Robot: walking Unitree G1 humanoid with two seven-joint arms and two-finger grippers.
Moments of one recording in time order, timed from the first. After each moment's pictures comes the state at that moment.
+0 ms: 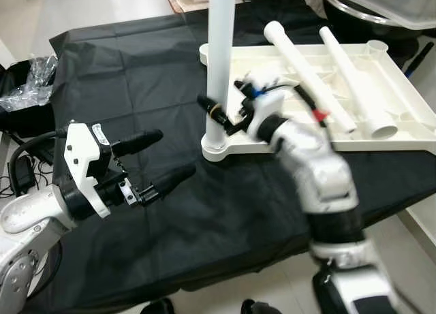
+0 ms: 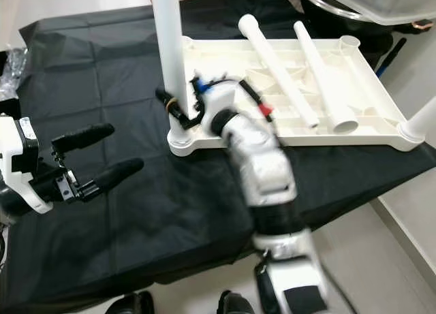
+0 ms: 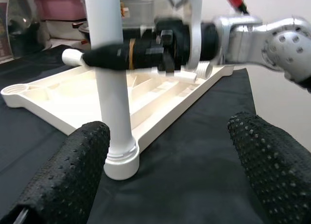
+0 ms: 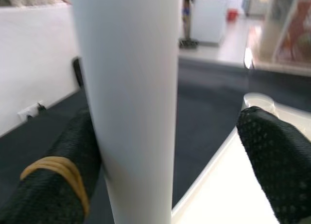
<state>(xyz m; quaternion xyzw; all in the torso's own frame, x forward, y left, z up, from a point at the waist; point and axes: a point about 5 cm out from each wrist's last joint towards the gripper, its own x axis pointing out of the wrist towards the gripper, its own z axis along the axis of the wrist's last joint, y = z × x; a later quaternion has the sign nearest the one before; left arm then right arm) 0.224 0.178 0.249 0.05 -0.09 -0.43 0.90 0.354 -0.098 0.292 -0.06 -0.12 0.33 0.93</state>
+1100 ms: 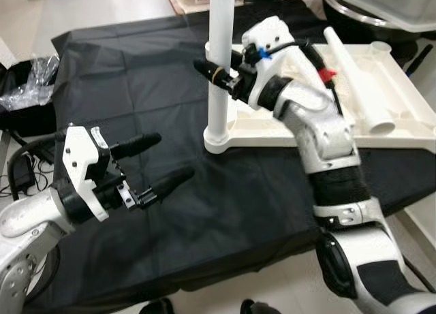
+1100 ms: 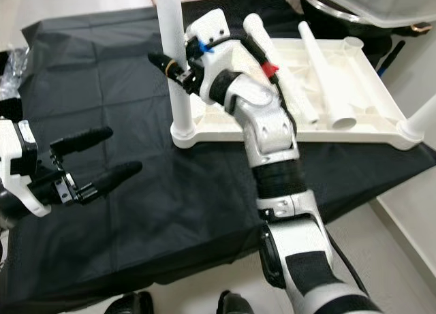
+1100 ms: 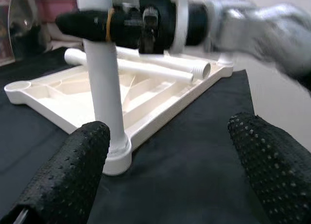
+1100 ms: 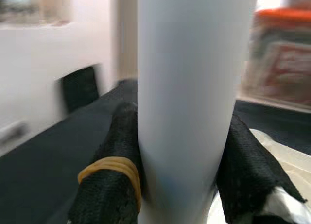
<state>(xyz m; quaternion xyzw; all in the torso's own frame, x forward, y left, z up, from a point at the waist) 0.222 0.179 0.250 0.05 -0.10 -0.43 0.90 0.344 -0.058 0.296 -0.07 -0.15 0.29 0.94</state>
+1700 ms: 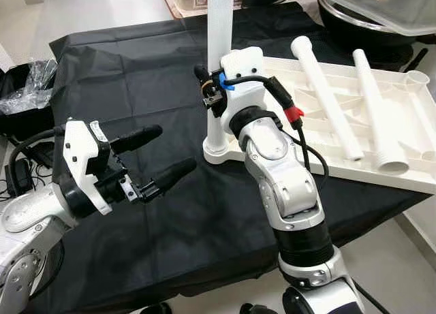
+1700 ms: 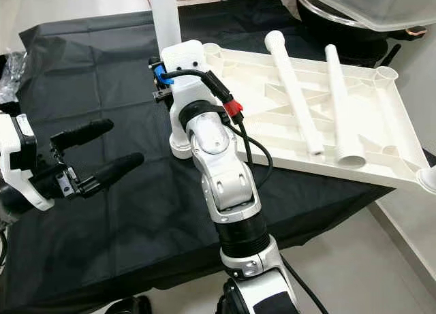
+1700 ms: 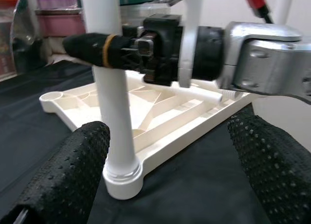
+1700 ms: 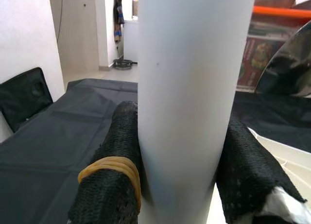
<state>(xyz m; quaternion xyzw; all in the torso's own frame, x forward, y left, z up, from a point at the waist) 0.226 0.173 0.253 0.05 -0.11 -0.43 0.89 0.325 -0.034 0.289 -0.05 -0.13 0.18 0.97</state>
